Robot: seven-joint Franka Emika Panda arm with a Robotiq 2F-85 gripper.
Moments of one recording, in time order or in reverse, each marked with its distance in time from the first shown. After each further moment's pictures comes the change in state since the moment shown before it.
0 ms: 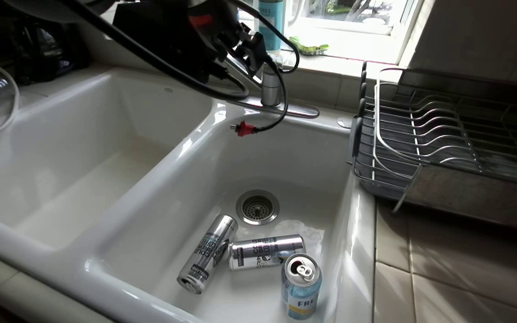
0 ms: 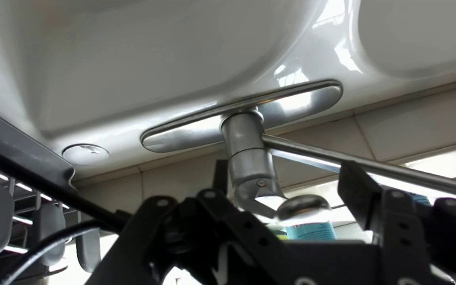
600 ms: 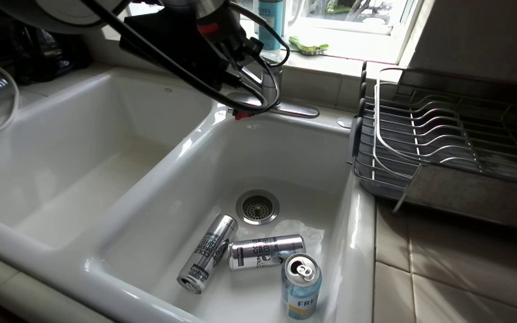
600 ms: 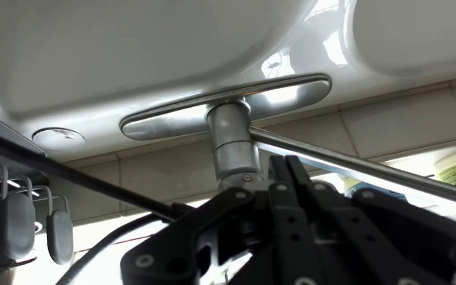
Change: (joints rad) arm 0.211 0.003 -0.187 -0.004 0.143 0.072 -0.222
